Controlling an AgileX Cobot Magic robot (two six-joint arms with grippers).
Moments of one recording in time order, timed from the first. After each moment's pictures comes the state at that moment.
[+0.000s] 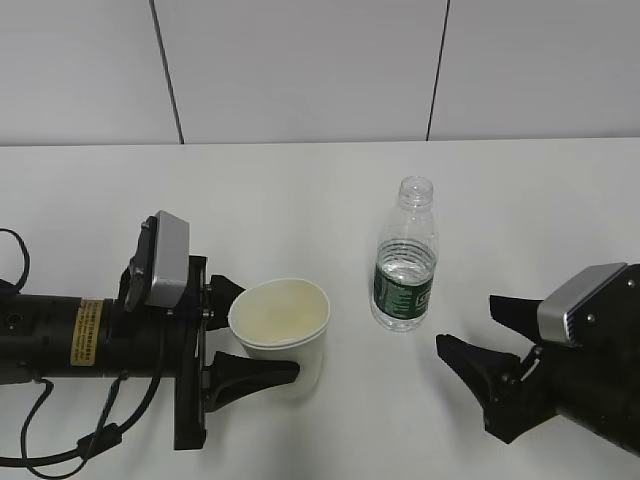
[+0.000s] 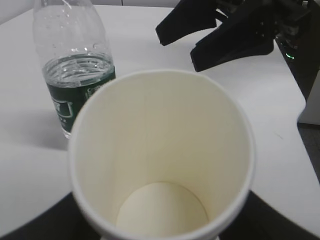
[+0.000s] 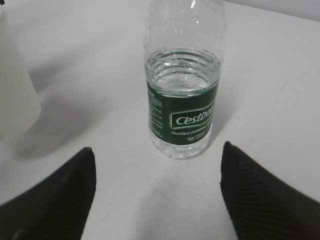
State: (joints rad) left arm -0.31 1.96 -0.62 1.20 -1.14 -0.23; right arm 0.25 1.74 -0.18 -0.30 -1.14 -0.01
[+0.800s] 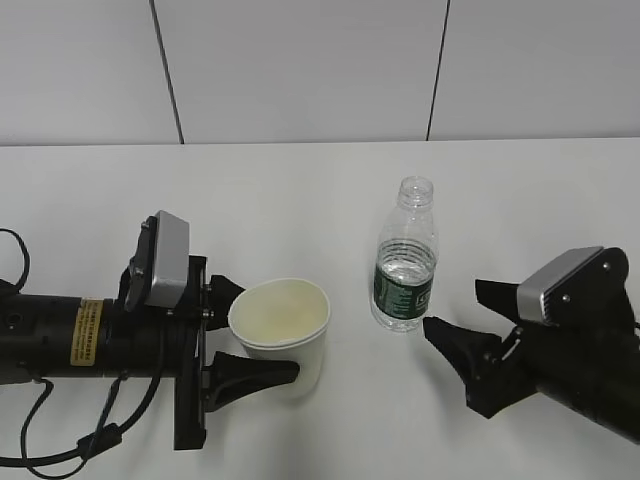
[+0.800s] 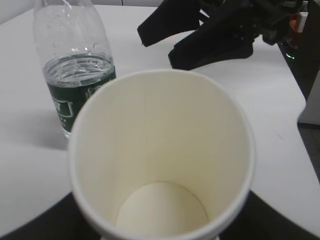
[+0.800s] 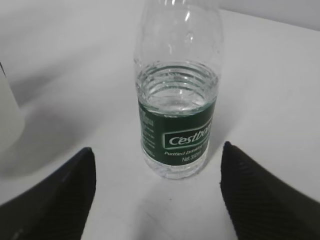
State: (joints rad) left arm -0.31 1.96 -0.62 1.20 -1.14 -0.23; right arm 0.25 1.81 -0.25 -0.30 -1.15 -0.01
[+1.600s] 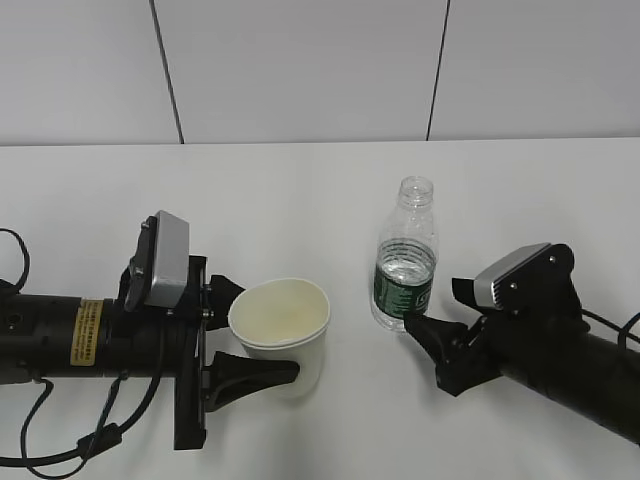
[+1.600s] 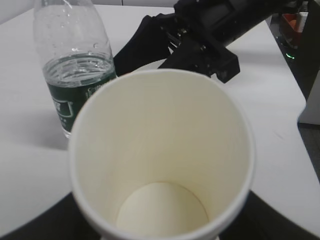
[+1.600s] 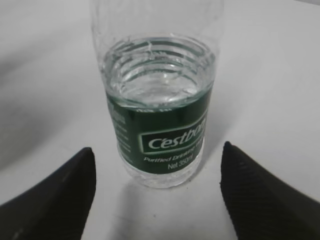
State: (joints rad) left arm -0.31 1.96 -0.62 1.20 -1.14 -0.23; right arm 0.25 1.98 -0.39 -0.29 -1.15 -0.03
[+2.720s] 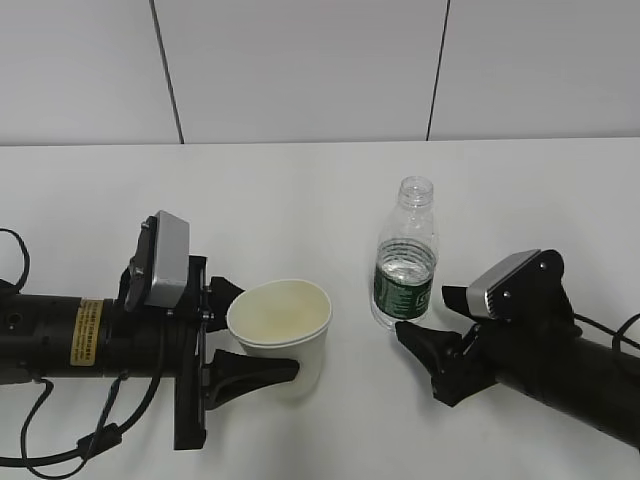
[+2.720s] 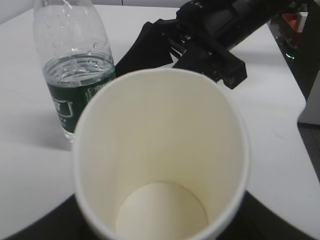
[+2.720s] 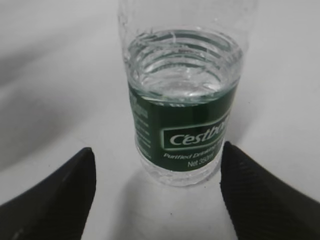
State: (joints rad) left arm -0.31 1.96 -0.62 1.20 -1.14 -0.23; right arm 0.25 2.00 -0.40 -0.34 -1.15 -0.03
